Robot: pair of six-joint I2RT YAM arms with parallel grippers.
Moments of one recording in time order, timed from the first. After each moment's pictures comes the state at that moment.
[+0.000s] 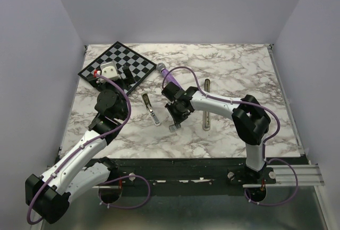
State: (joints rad) left arm -0.56 0.87 0.72 0.41 -0.82 0.06; right arm 0.89 1.95 1.43 -0.71 -0.02 0.31
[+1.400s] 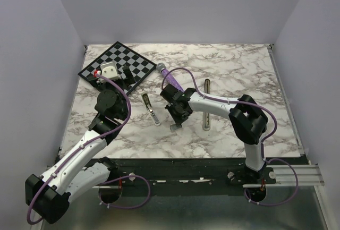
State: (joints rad) left arm -0.56 0.87 0.72 0.41 -0.81 0.06; right arm 0.89 1.98 1.43 -0.73 0.06 0.31
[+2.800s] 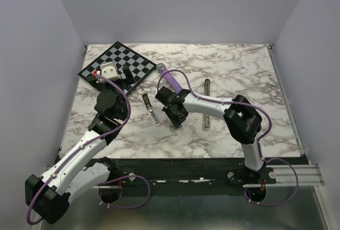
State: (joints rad) left arm -0.56 0.87 0.72 0.41 -0.81 0.06; right arm 0.94 2.03 1.50 -0.78 0.12 0.31
